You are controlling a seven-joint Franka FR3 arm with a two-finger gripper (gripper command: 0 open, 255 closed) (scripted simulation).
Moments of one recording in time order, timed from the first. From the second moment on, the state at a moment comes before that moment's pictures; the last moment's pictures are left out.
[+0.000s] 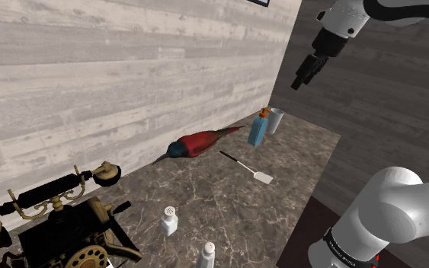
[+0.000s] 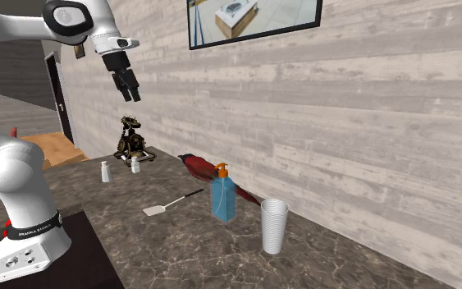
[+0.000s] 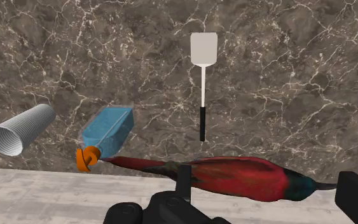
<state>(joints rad) 0.02 -0.83 -0.05 -2.26 -0.05 1.69 -0.17</state>
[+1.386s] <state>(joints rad) -0.01 -0.21 -0.32 -2.05 -0.04 1.95 -0.46</state>
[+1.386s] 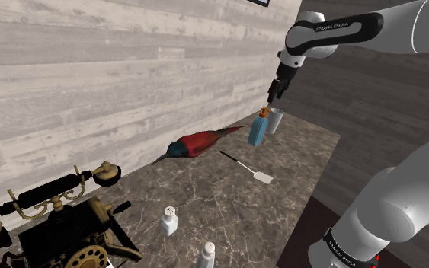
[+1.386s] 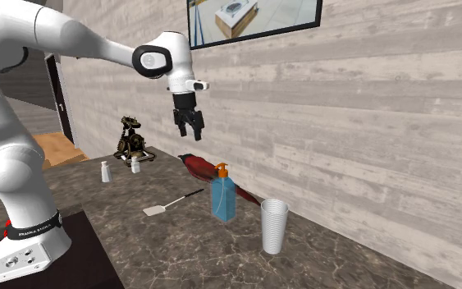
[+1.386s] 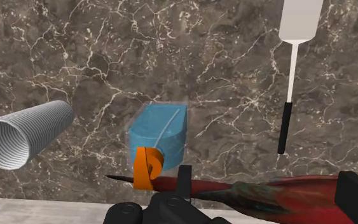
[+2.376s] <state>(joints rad) -0.08 0.27 -0.38 -1.74 0.11 1.99 -0.66</state>
